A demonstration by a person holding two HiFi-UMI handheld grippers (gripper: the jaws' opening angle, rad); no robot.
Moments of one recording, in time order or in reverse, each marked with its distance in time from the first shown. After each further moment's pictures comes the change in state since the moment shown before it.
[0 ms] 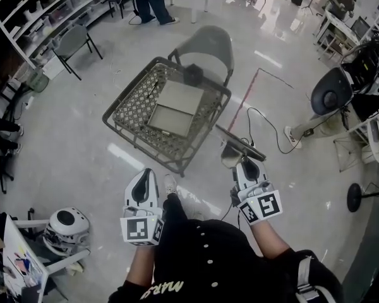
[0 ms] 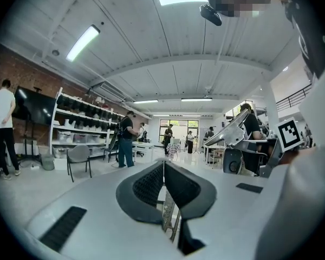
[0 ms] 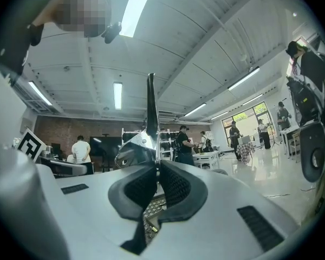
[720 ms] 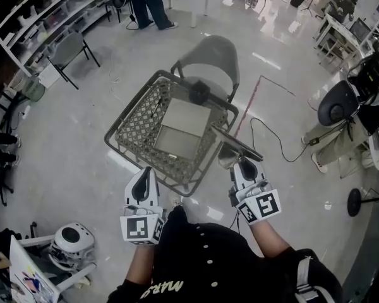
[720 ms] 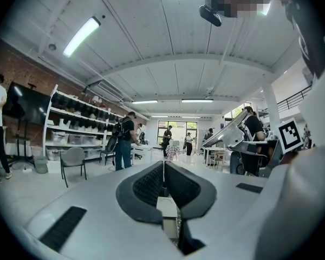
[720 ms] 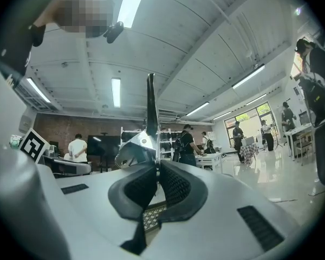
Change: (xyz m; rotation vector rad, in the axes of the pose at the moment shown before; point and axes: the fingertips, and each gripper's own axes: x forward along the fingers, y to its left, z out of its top) left arm 0.117 0.079 0.037 -0.006 -0.013 -0.031; right arm 0.141 -0.015 0.006 -0.022 0.002 0.013
